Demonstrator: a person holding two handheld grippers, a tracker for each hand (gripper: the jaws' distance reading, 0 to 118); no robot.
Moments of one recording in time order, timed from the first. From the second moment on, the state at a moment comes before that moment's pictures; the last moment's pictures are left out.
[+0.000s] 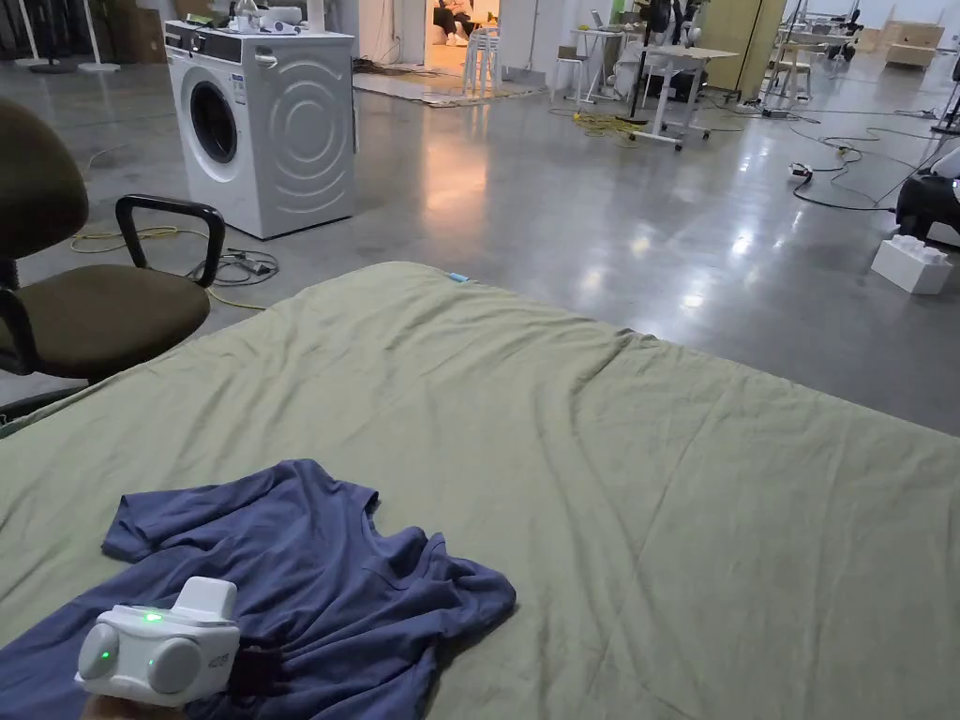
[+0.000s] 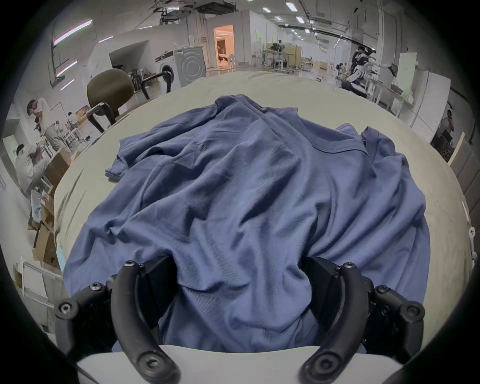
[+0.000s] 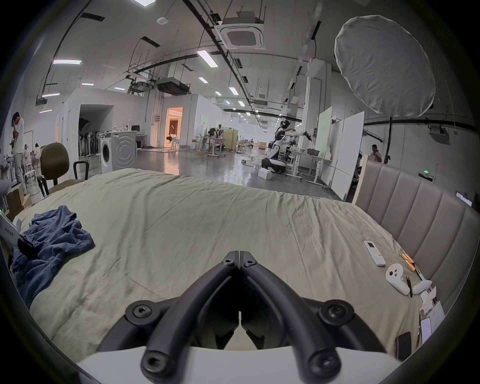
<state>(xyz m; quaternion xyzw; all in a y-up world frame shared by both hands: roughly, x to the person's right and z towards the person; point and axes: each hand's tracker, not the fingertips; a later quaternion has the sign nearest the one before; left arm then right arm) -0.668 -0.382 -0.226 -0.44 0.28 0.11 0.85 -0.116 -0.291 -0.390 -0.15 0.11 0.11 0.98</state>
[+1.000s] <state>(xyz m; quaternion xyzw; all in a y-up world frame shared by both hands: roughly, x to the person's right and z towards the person) -0.587 -0.198 -0.258 -0.15 0.17 0.02 0.97 -0.107 -0.265 -0.373 -0.11 0.13 0.08 0.98</state>
